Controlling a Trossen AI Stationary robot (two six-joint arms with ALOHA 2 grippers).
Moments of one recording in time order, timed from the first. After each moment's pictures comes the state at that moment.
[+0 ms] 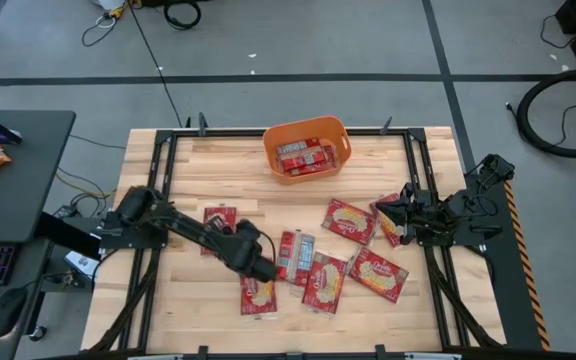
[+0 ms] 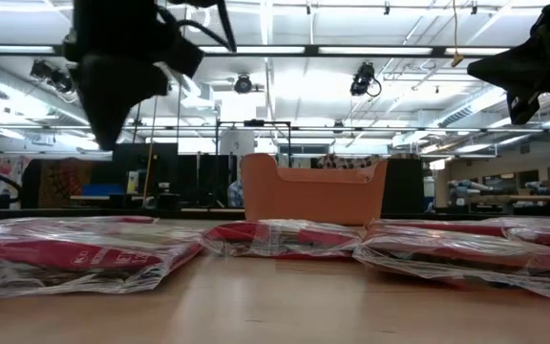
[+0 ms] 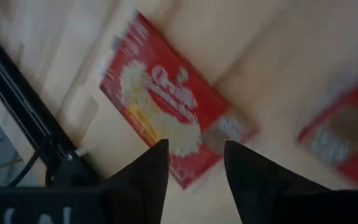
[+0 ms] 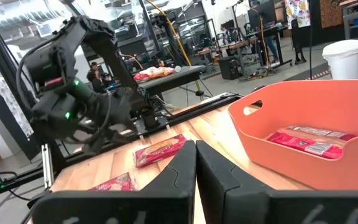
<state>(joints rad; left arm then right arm) -0.40 1.94 1.50 -1.48 -0.33 -1.17 0.66 0.02 0.01 0.14 0.91 0.21</state>
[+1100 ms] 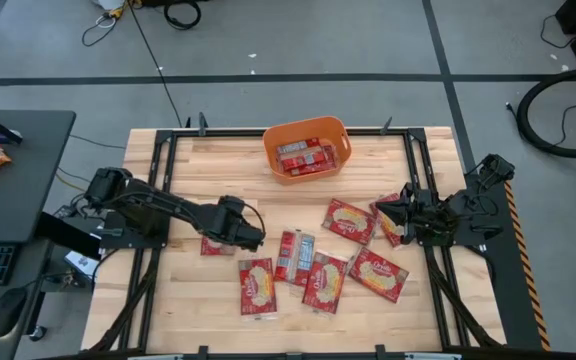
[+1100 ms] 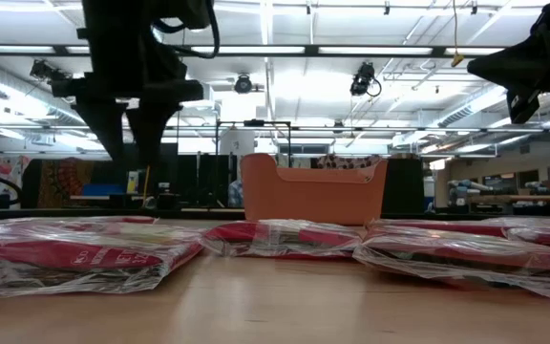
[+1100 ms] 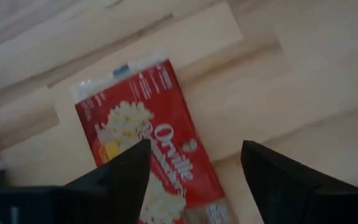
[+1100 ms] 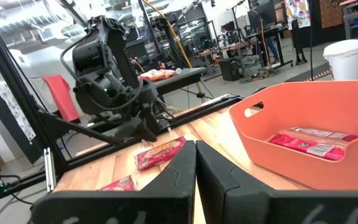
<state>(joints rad) -0.25 1.66 1.15 -1.09 -0.42 -1.40 0.66 0.02 0.01 0.16 0.91 0.21</state>
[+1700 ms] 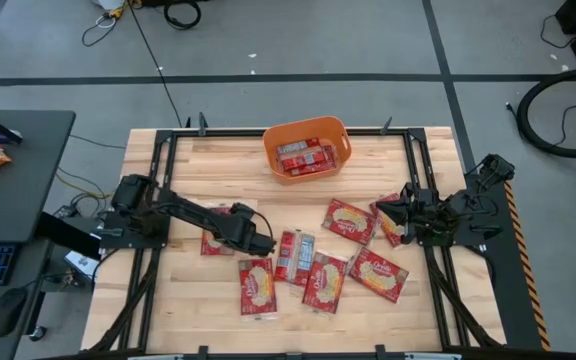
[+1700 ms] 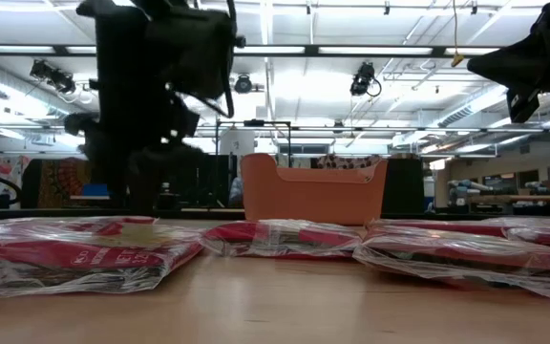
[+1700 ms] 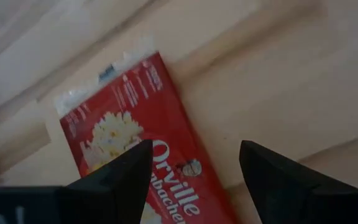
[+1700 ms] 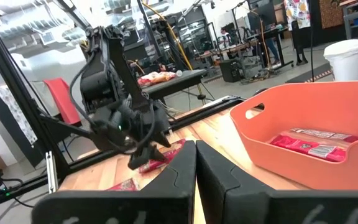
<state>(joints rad) -0.23 1.87 1.15 -1.05 -0.42 -1.31 0.66 0.02 0.01 0.17 0.91 0.21</state>
